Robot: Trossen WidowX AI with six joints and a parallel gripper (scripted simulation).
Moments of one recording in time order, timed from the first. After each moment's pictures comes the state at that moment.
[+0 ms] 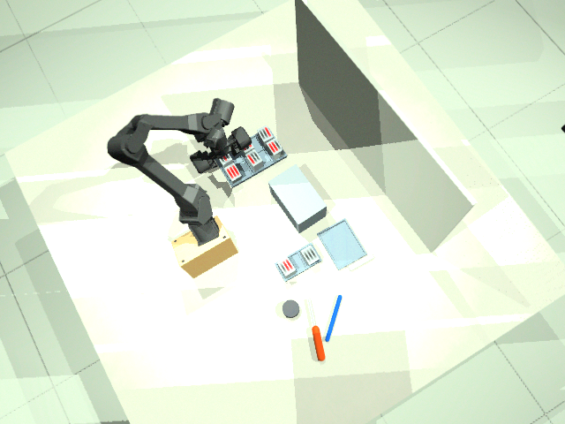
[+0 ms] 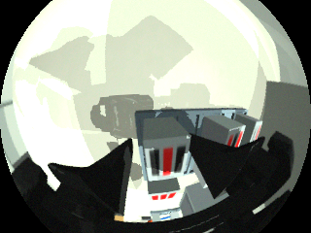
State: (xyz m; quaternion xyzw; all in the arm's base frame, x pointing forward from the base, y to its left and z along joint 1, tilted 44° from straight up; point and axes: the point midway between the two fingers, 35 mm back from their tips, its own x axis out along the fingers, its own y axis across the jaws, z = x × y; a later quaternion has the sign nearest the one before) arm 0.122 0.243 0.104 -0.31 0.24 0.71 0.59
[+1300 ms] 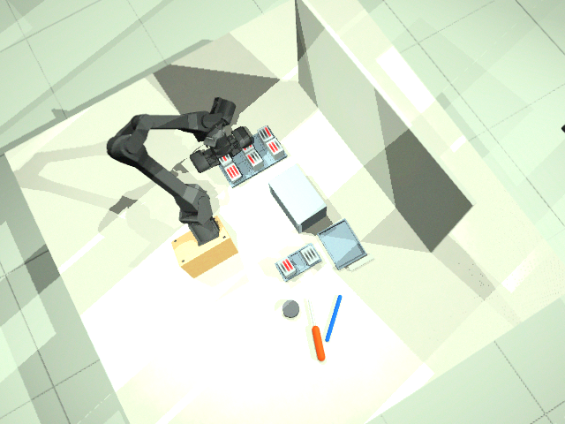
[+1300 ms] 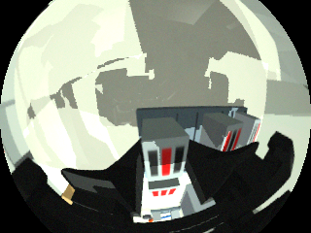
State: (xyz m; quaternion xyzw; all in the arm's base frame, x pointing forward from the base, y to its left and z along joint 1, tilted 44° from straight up) arm 0.122 0.239 0.106 -0.30 0.24 0.71 0.59
